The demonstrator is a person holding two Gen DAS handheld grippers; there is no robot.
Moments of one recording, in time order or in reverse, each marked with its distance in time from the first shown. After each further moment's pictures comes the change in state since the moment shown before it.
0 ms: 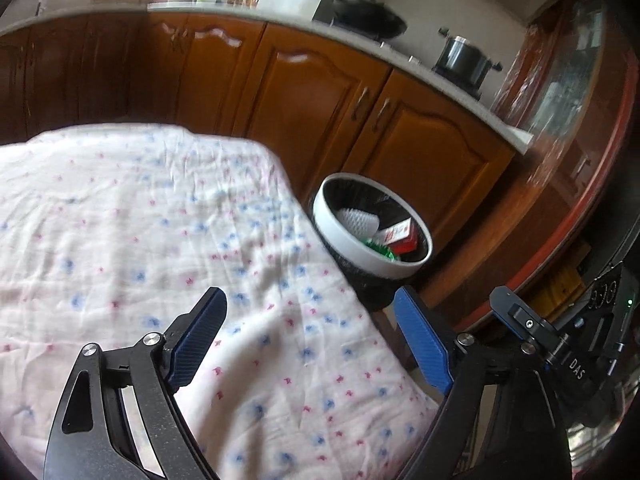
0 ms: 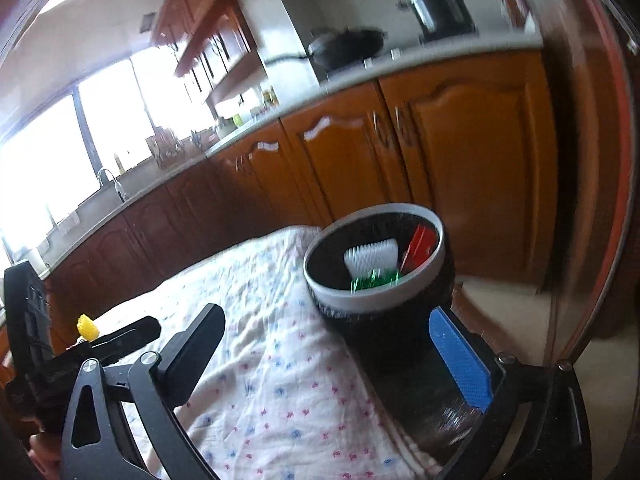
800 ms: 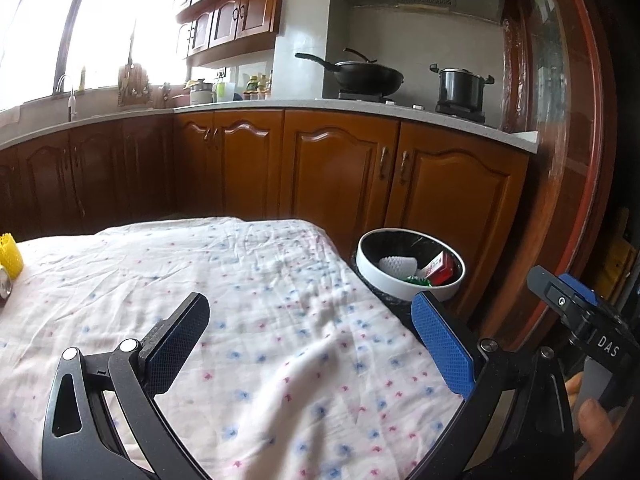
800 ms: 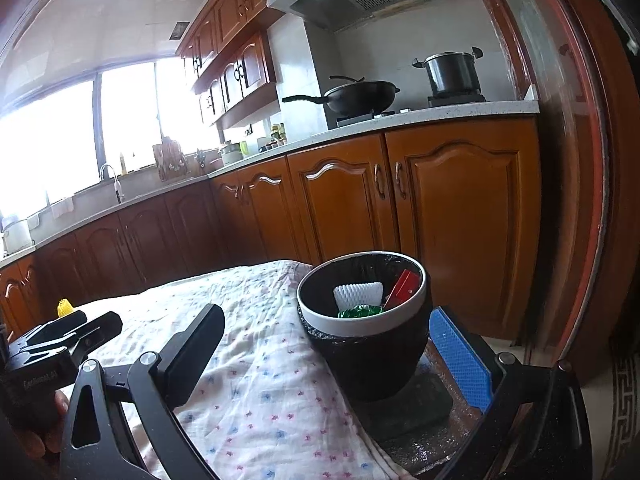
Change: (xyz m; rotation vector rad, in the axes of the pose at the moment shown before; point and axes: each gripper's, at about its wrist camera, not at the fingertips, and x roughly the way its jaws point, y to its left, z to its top) left arm -0.063 -0.025 -0.029 0.192 -0.268 0.236; right arm -0.030 0.018 -0.017 -0.129 -0.147 -0.057
